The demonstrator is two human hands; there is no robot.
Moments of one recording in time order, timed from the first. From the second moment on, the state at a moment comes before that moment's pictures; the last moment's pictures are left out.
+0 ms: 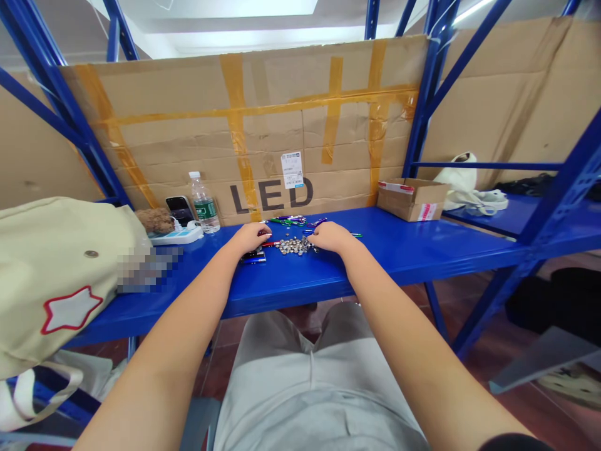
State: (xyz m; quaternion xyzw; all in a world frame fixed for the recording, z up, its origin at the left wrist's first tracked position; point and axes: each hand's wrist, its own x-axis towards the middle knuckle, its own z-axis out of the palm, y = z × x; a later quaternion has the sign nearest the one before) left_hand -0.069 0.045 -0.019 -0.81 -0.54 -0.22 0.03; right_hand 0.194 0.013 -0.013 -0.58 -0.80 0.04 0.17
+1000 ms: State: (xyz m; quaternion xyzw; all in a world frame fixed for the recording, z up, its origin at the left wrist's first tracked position) left_hand -0.058 0.155 0.004 -0.72 -0.67 0.00 0.15; right_hand 0.179 0.011 -0.010 -0.51 -0.75 0.06 0.41
